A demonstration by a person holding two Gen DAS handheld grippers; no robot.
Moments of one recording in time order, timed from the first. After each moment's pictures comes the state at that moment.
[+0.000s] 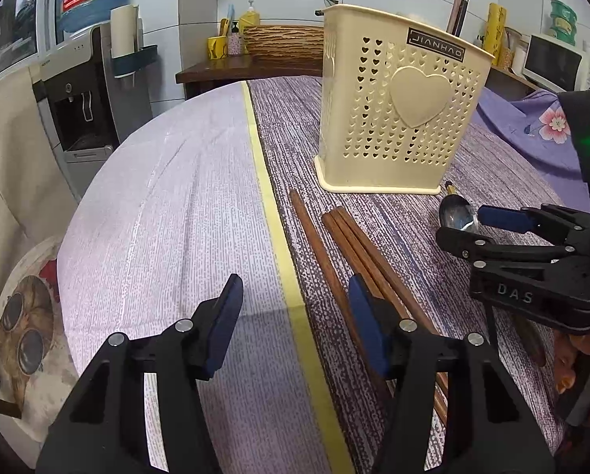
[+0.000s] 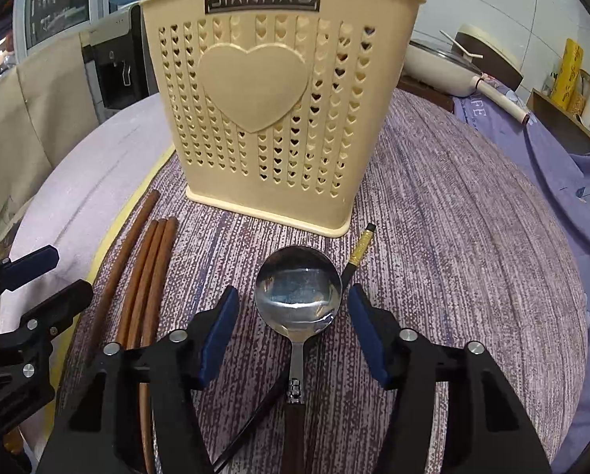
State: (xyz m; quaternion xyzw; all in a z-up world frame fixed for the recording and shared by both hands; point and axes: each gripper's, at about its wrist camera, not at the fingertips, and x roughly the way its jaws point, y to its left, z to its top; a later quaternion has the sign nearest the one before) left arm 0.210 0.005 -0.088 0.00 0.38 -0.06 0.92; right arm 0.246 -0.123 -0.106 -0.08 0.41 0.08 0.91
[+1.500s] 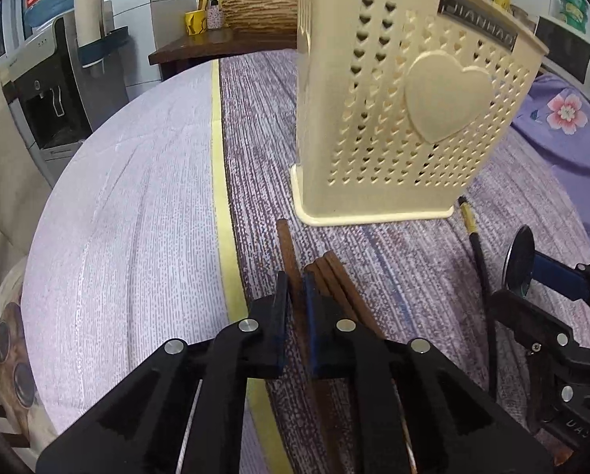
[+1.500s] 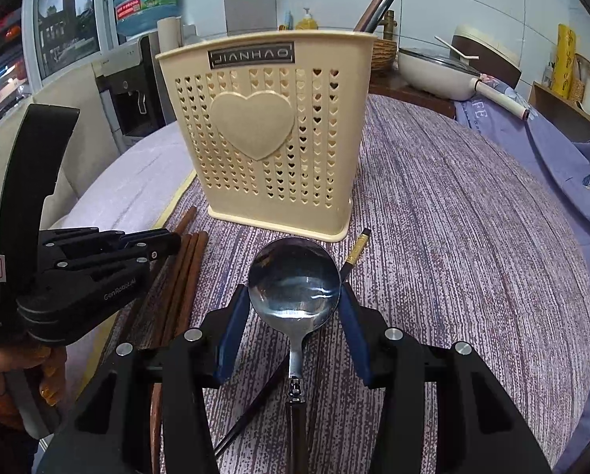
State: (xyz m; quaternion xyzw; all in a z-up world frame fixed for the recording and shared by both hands) left arm 0.280 -0.016 -0.092 0.00 0.43 -0.08 0.90; right arm 0.223 -0.142 -0.083 -0.03 0.37 0.11 0.92
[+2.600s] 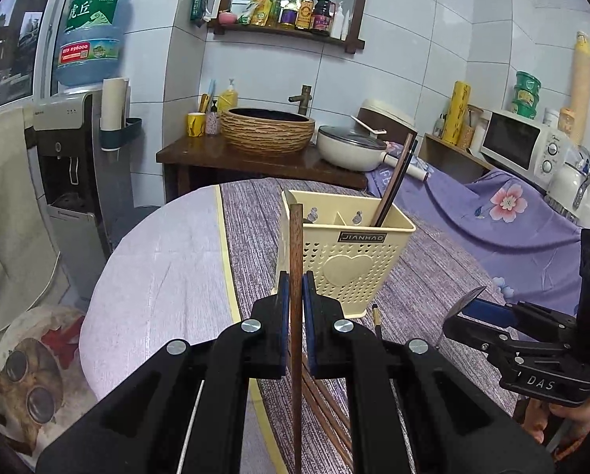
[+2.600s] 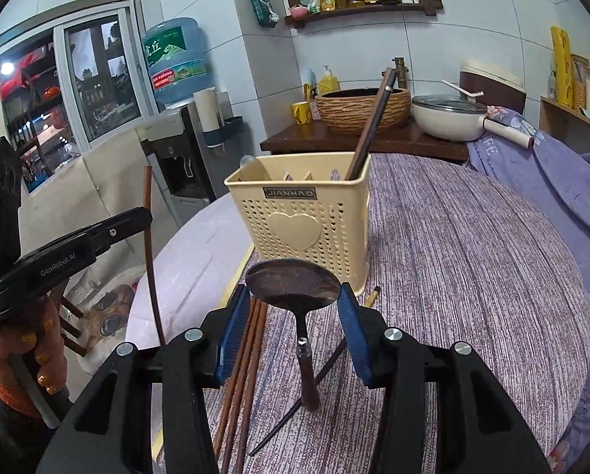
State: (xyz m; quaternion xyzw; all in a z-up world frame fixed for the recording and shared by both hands) left arm 0.187 0.015 0.047 -0.06 0.26 -0.11 0.96; right arm 0.175 -0.172 -0.002 0.04 0.29 0.19 0.94
